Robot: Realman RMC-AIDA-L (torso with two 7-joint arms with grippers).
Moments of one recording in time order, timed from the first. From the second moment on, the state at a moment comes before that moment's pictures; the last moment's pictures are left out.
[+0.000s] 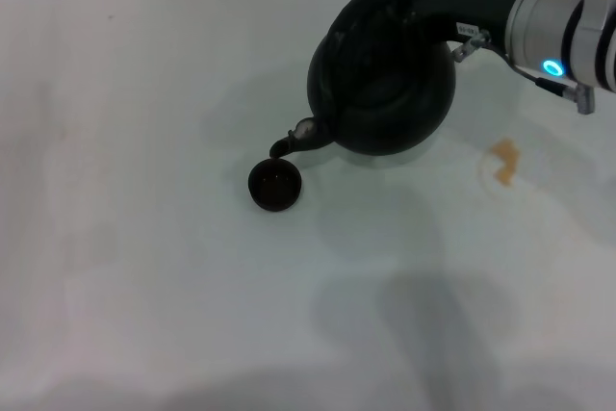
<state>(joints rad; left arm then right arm) -0.27 -2.08 -1.10 -0.11 -0.97 -1.31 2.80 0.22 2.02 -1.86 -1.56 0.64 0.61 -0.37</state>
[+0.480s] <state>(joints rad) -0.27 -2.08 -1.10 -0.11 -0.97 -1.31 2.80 0.22 2.02 -1.92 -1.56 0.54 0.56 -0.32</state>
